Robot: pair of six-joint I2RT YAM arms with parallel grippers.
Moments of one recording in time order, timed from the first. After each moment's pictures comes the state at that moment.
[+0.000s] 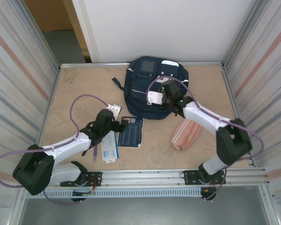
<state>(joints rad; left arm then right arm) -0.63 1.20 0.51 0.07 -0.21 -0.05 0.54 1.50 1.05 -0.20 0.12 -1.00</state>
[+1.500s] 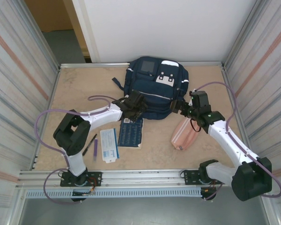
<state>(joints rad) -0.74 1.80 1.22 -0.37 -0.11 -1.40 0.30 1.11 0.80 -0.44 -0.03 0.51</state>
